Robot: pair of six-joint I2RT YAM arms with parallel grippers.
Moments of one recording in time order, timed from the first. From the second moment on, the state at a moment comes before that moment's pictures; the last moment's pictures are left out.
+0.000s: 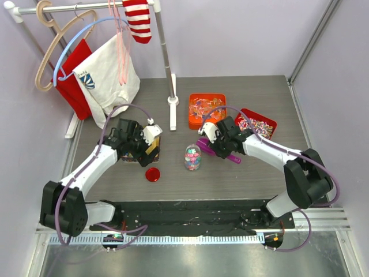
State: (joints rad) left arm -0.30 1.27 0.84 -0.55 0.32 0.53; right arm 0.55 1.50 0.92 -0.44 -0.09 -0.43
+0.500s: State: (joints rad) left arm -0.40 1.15 0.70 -0.55 0.29 0.72; right arm 0.45 1.51 0.91 -0.42 -0.12 -0.43
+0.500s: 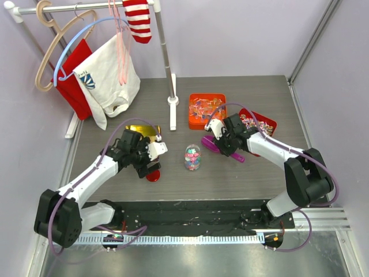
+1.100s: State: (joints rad) left arm -0.45 1.31 0.66 -0.39 0.18 0.75; right arm 0.35 1.40 0.89 -0.45 -0.20 -0.44
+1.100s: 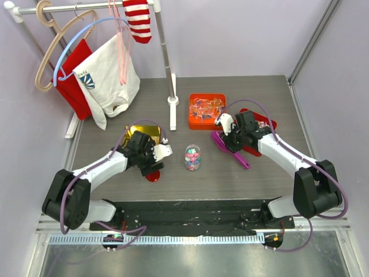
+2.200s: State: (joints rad) left arm -0.47 1.40 0.67 -0.31 0.14 0.76; right arm 0.33 1.36 0.89 -0.45 -0.22 -0.46
